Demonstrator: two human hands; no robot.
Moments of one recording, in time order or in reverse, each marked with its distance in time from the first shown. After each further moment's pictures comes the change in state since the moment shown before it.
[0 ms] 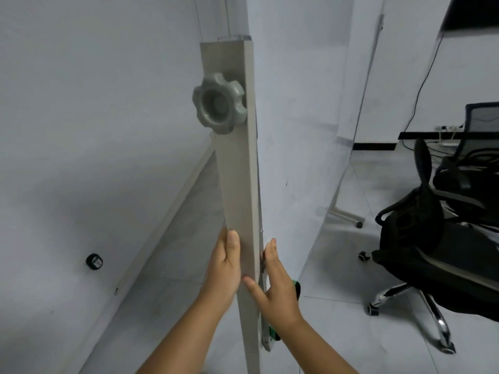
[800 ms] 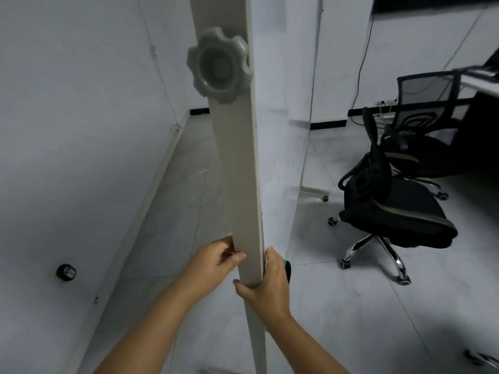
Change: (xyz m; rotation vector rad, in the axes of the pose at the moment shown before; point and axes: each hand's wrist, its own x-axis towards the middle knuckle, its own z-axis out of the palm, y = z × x) left_hand -0.030 -0.032 -0.069 0.526 -0.621 0.144; right_hand -0.078 -0.015 0.043 -0.177 0.234 0.361
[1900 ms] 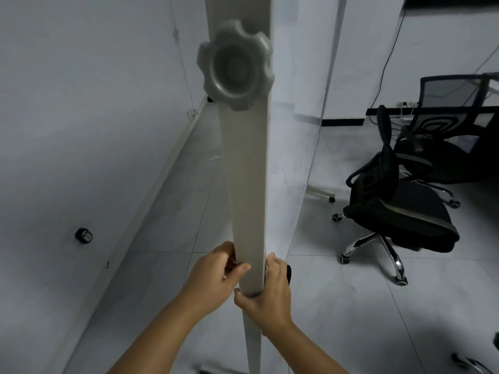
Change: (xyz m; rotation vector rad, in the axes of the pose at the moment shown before) left_hand -0.072 0.005 0.035 0.057 0.138 0.020; right_hand -0.066 0.000 -0.031 -0.065 -0.042 -0.116
